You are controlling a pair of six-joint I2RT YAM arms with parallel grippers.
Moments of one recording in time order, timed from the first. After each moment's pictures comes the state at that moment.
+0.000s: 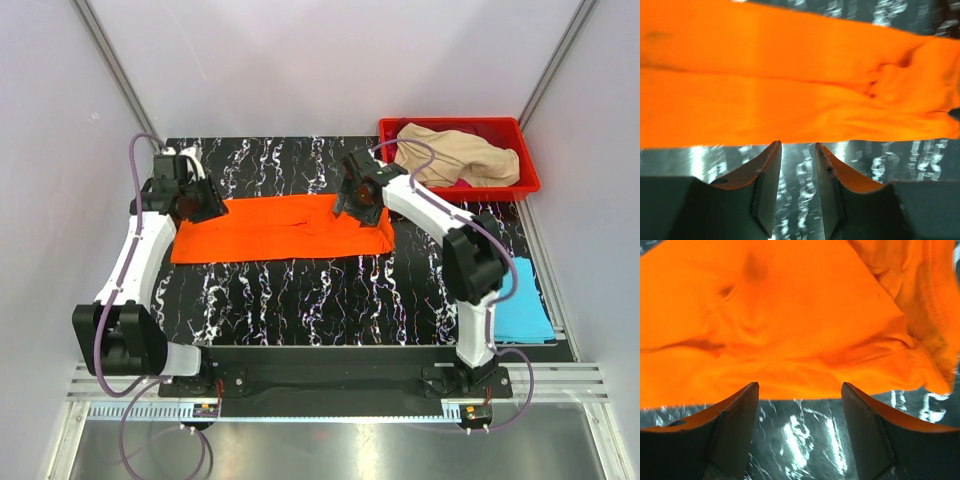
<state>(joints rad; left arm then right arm) 0.00 1.37 1.23 -0.66 0.19 -0.29 0.56 1.99 1.68 -0.75 0.10 0.82</state>
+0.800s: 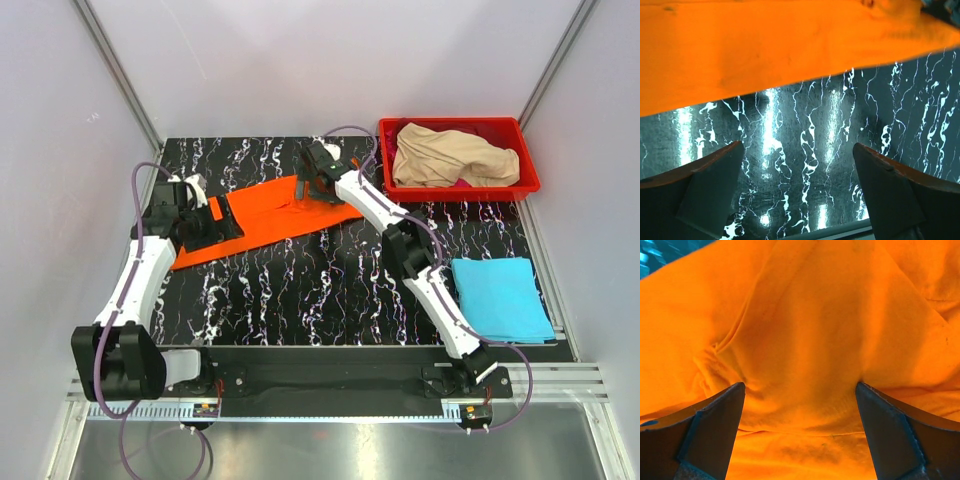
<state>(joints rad) 0.03 1.24 1.00 -0.65 0.28 -0.29 0.62 2.69 2.56 -0.86 0.22 0.68</state>
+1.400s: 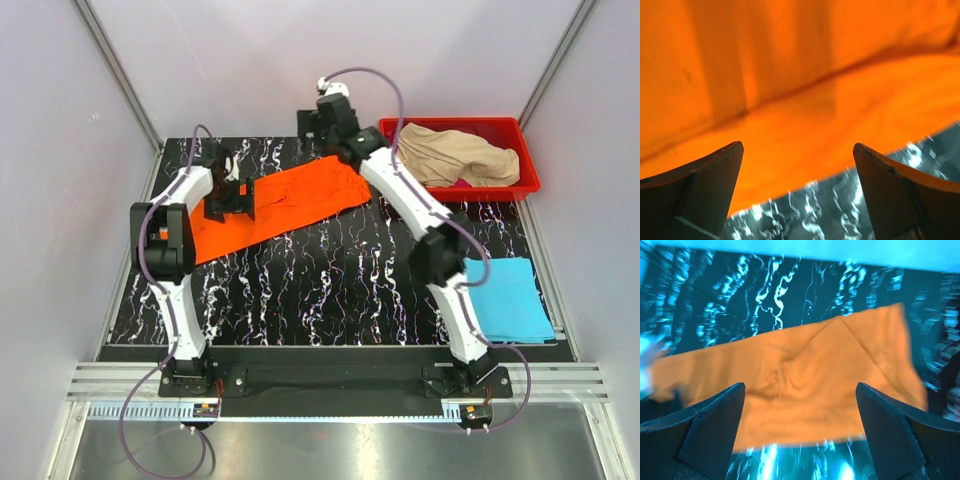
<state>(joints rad) -0.04 2.03 1.59 -0.77 0.16 -0.11 0.61 2.41 2.54 -0.64 0.21 0.35</state>
